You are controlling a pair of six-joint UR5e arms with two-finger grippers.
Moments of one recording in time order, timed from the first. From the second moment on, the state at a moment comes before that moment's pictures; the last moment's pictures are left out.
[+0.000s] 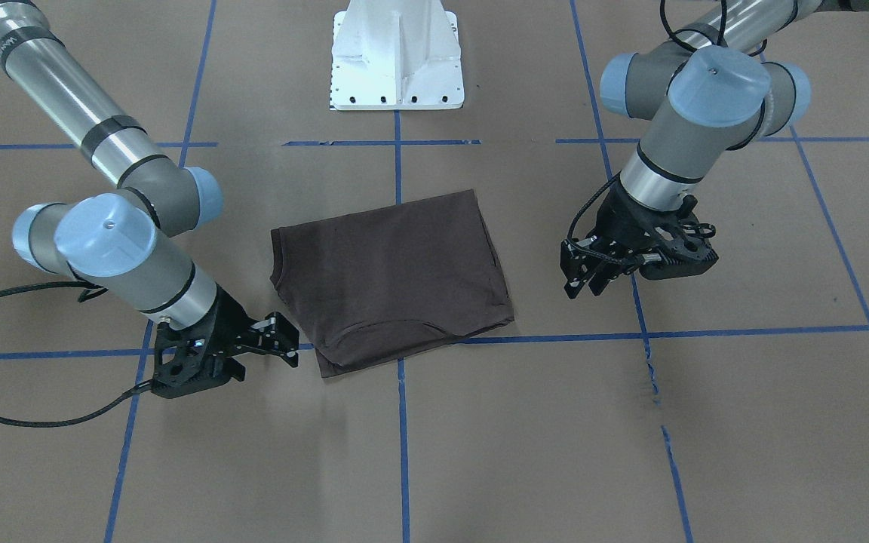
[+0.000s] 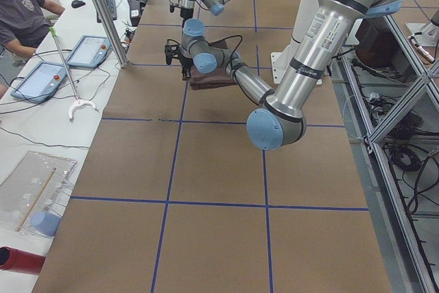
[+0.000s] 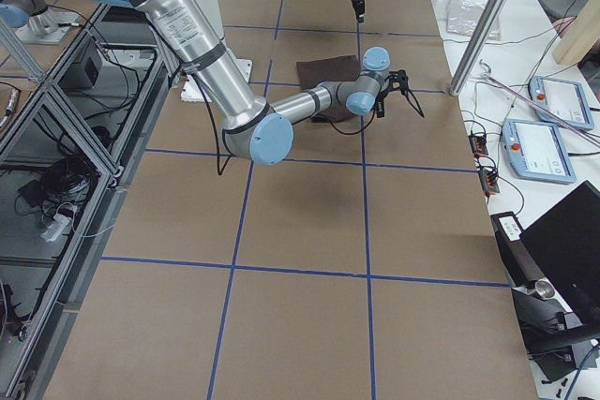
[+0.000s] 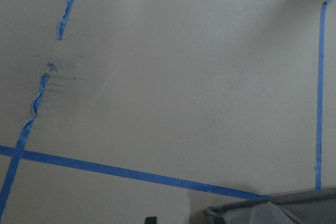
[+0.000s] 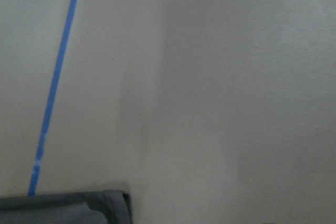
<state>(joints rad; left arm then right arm) -0.85 -2.05 -1.70 -1.91 -2.01 -1.28 0.88 -0.95 1.24 -0.85 2.15 1.03</state>
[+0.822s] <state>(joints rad) -1.16 -1.90 -1.67 -1.91 -2.17 -0.54 1.27 -1.19 1.30 -1.18 2.32 0.55</state>
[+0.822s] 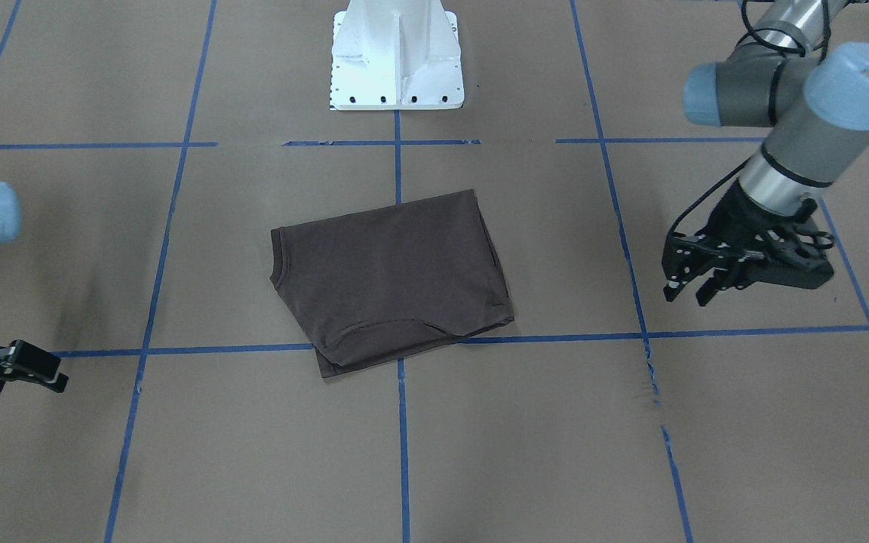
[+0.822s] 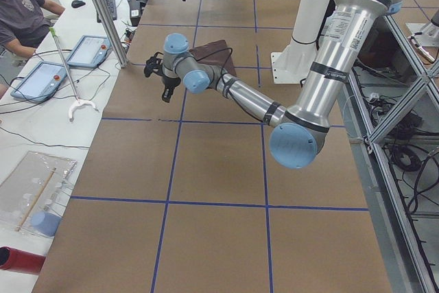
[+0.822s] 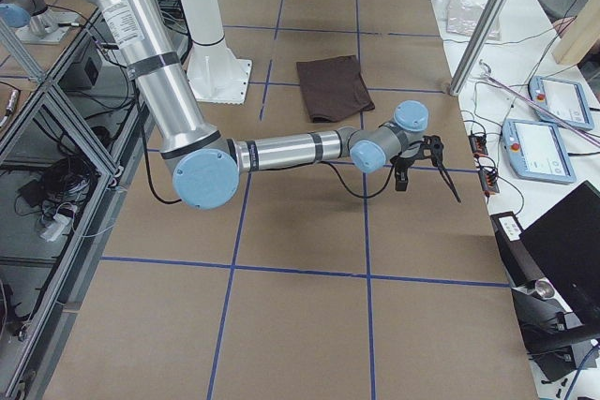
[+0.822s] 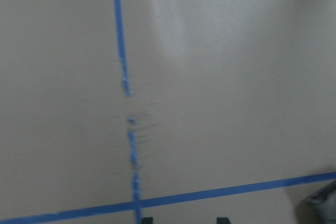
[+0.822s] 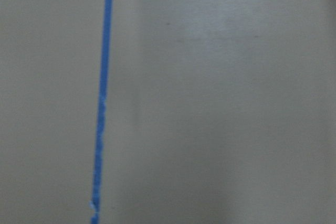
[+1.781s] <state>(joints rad) -1.54 -1.87 -1.41 -1.61 -2.25 0.12 1.51 -1.35 1.38 -1.54 2.34 0.00</state>
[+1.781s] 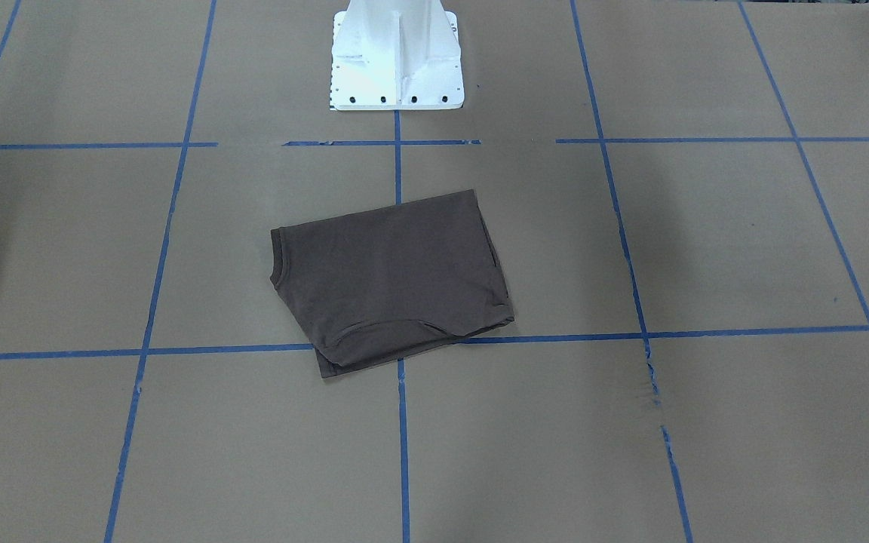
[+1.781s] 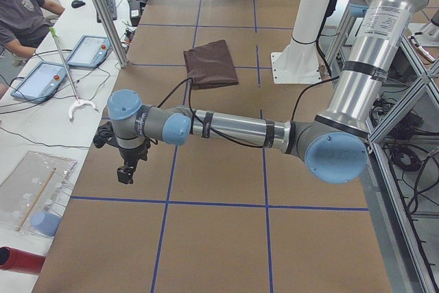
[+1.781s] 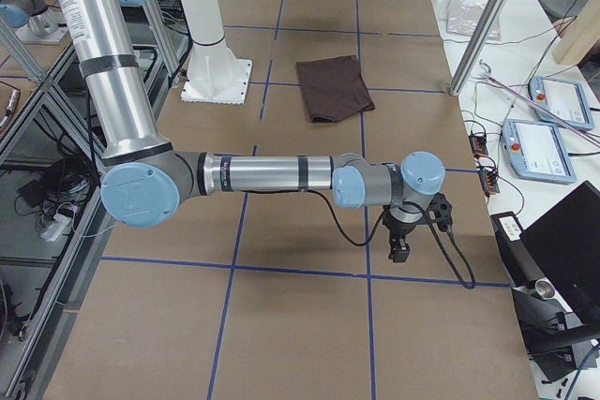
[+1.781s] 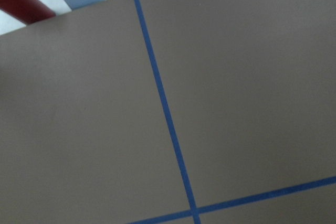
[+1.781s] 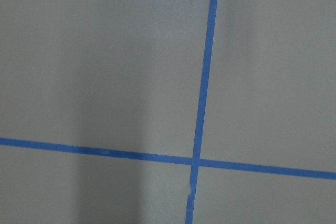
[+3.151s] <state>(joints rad) -1.55 -1.56 -1.71 -1.54 -2.35 0.13 1.46 -1.53 1.58 -1.59 2.33 0.00</state>
